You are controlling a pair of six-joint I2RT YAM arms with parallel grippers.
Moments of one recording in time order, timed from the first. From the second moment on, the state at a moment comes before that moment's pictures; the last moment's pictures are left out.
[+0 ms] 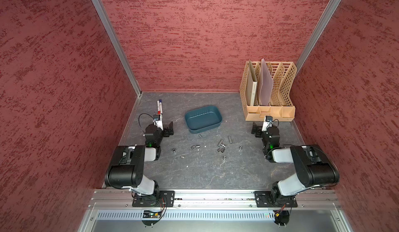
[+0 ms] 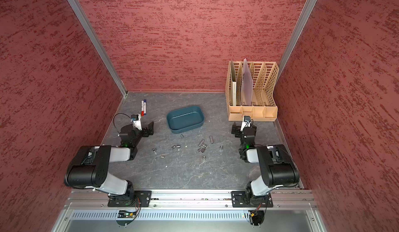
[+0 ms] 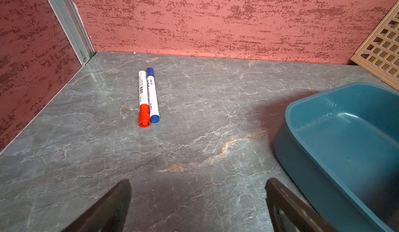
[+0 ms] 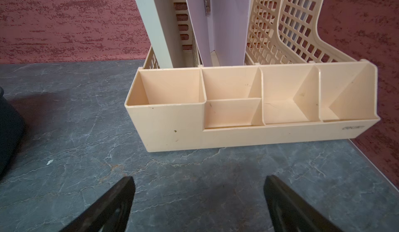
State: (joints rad) left arm 0.04 1.53 0.37 0.85 0.10 -0.06; right arm 0.06 1.55 0.35 0.92 0.16 0.06
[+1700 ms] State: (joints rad) left arm 0.12 1.00 0.74 -0.03 0.21 -0.71; right arm 0.06 0.82 0.73 -0.02 0.04 0.51
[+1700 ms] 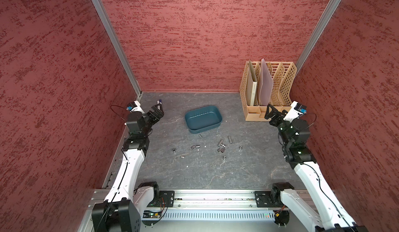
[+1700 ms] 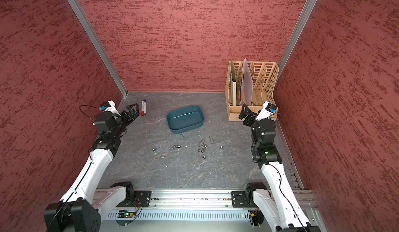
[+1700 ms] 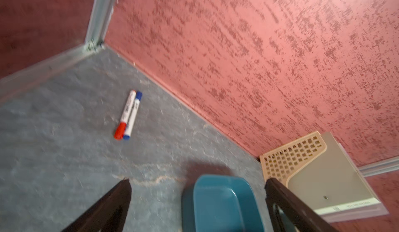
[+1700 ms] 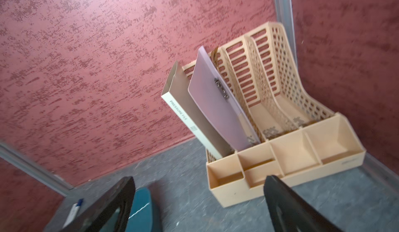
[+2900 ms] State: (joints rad) left arm -0.57 1.11 0.77 -0.48 0.32 -0.76; right arm 0.38 1.45 1.14 -0.88 -0.06 0.55
